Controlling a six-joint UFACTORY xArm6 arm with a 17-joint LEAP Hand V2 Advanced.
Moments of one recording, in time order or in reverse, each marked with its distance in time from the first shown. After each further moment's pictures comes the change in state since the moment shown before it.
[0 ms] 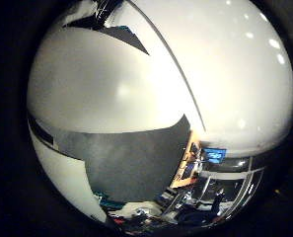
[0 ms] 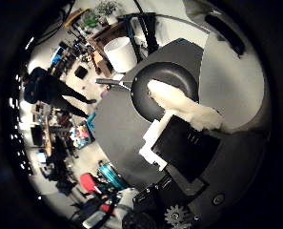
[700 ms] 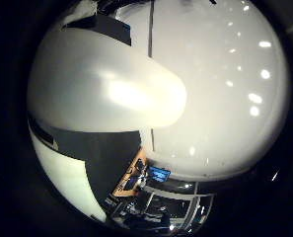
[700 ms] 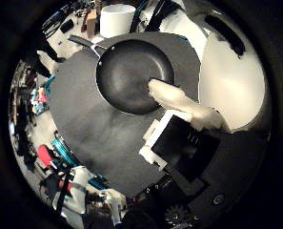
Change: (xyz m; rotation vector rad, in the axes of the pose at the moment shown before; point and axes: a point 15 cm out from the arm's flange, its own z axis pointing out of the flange) arm -0.020 -0.036 0.008 -0.075 0.332 -0.362
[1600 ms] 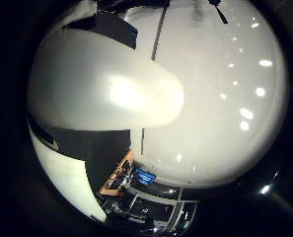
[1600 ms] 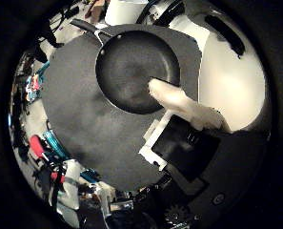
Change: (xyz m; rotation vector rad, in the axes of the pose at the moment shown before) arm -0.022 -0.019 0.001 -0.032 0.056 -0.096
